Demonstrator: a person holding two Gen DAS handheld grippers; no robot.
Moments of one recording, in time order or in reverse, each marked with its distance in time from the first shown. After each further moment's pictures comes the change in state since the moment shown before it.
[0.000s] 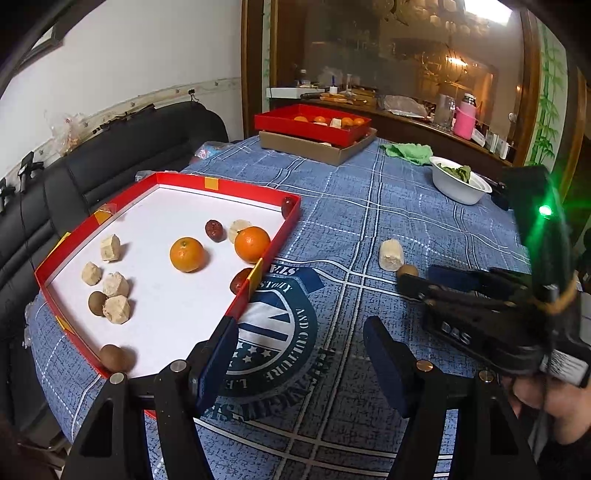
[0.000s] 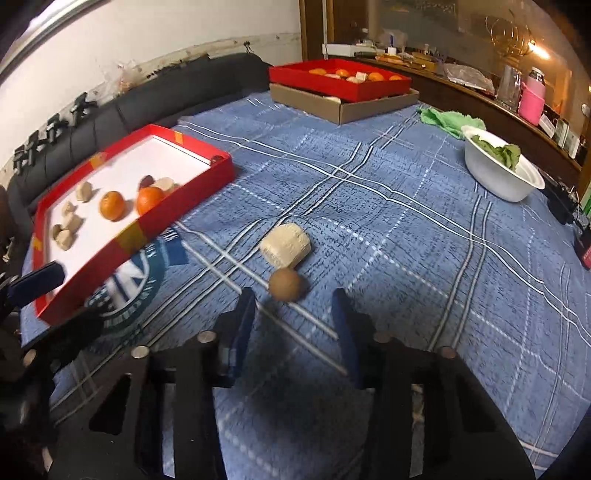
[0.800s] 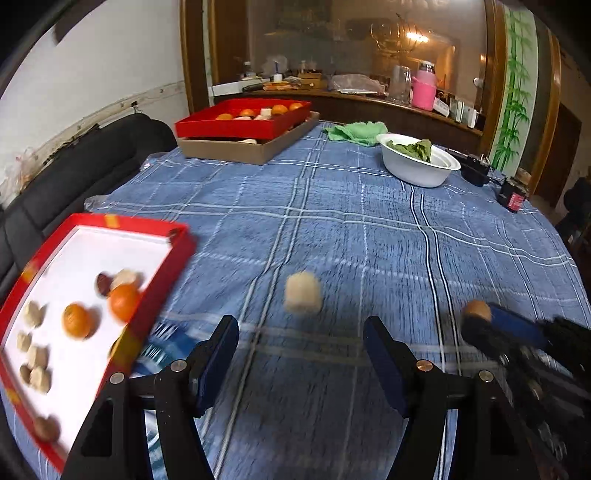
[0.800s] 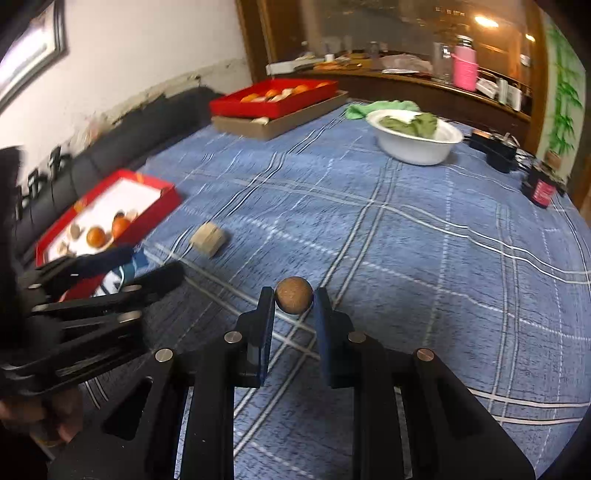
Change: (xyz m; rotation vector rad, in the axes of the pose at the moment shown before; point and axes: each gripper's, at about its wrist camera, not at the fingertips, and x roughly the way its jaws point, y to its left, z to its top) left arm 0.065 -0.093 0.043 0.133 0.045 -0.080; right arm -0.063 -0.071 -0.039 0.188 -0.100 -0.041
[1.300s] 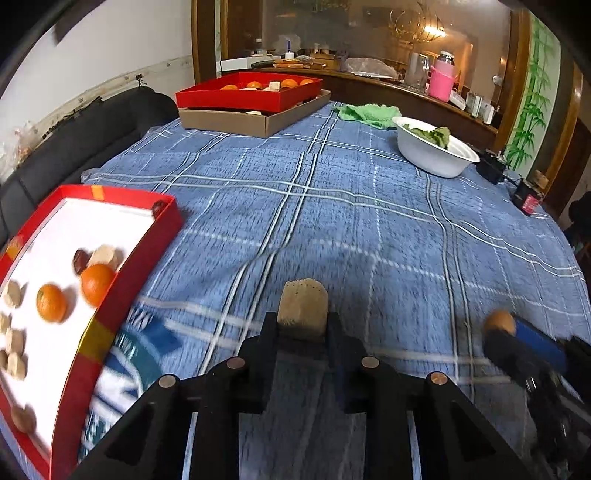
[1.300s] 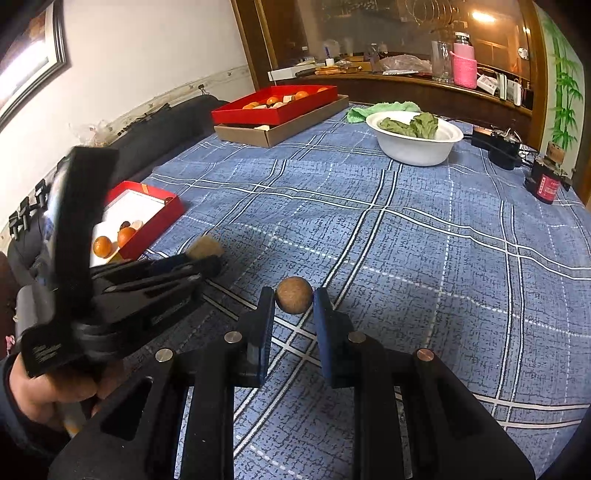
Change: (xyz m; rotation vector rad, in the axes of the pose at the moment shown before) left arm 0.021 0.004 -0.009 -0.065 0.072 -0.006; right arm 0.002 -0.004 0.000 0.014 -0.016 0.037
